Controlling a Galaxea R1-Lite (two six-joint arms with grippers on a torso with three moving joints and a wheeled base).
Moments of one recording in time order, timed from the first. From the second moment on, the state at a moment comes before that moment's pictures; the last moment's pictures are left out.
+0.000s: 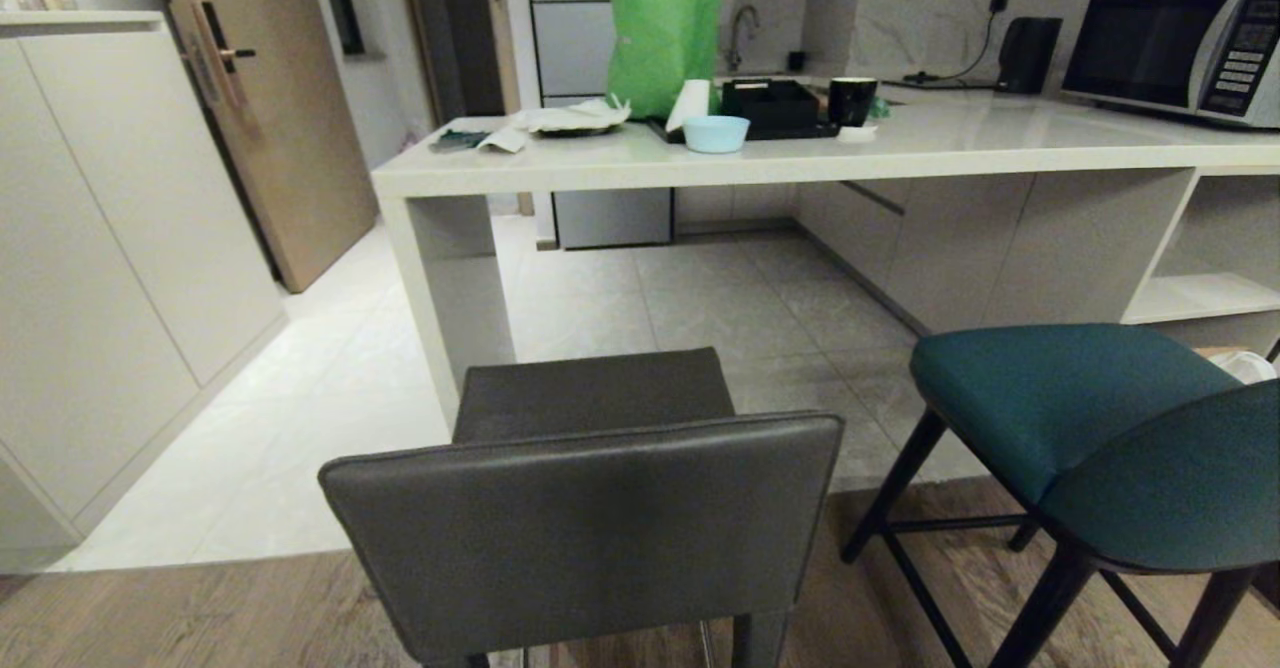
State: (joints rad) left arm 0.00 0.00 -0.02 0.06 0.00 0.00; right arm 0.00 0.00 0.00 0.00 0.01 -0.06
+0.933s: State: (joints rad) left arm 0.00 0.00 -0.02 0.06 0.00 0.00; right arm 0.00 0.00 0.00 0.00 0.01 -0.06
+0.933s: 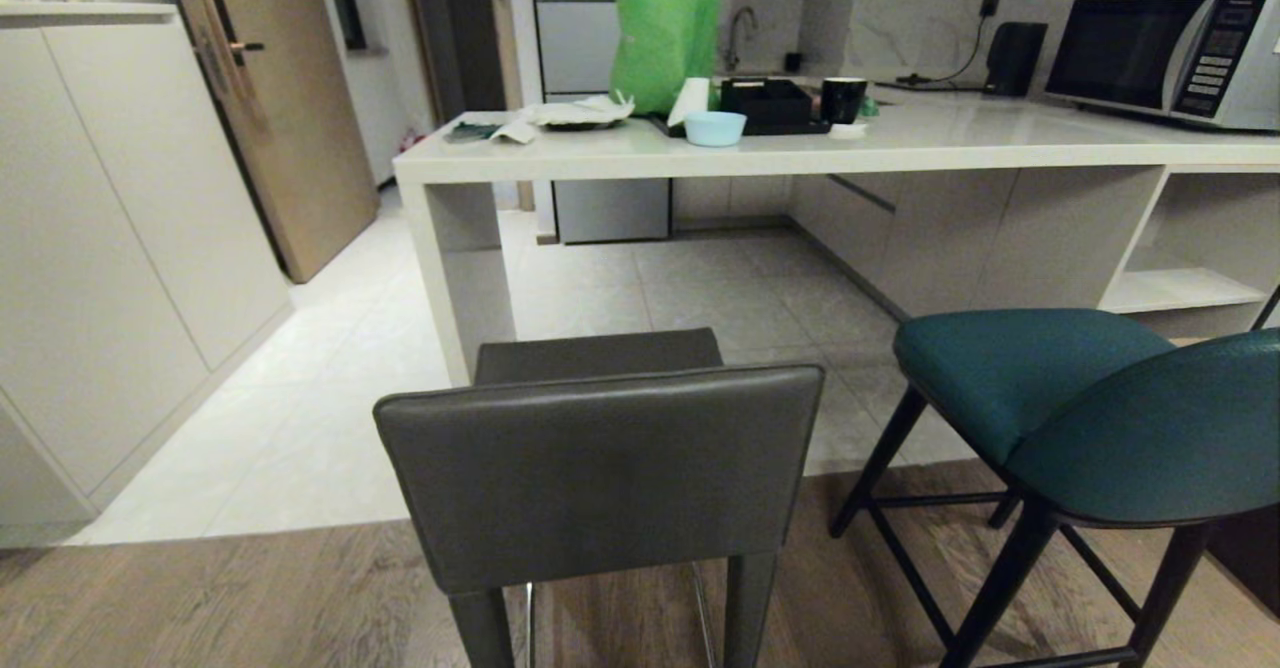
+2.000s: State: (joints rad) left arm 0.00 0.00 -0.02 0.05 0.00 0.00; right arm 0.00 0.00 0.00 0.00 0.01 -0.06
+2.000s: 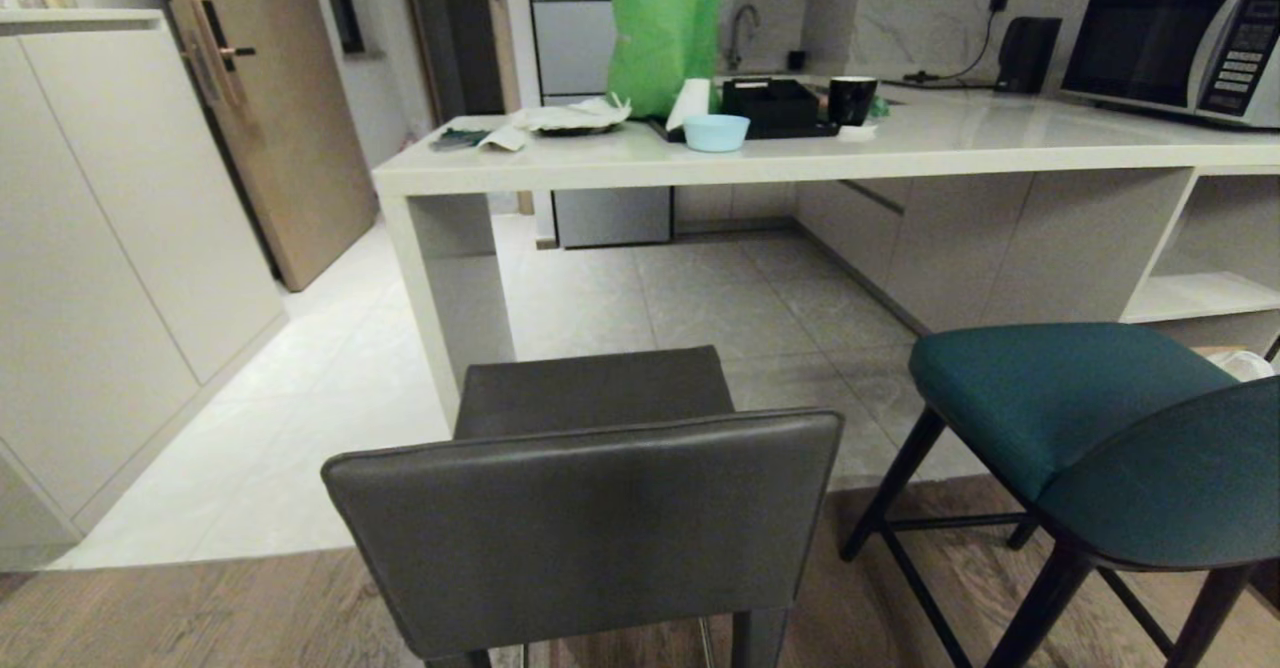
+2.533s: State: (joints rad) left arm 0.00 0.00 -0.02 0.05 0.00 0.00; right arm 0.00 0.00 0.00 0.00 0.01 -0.05
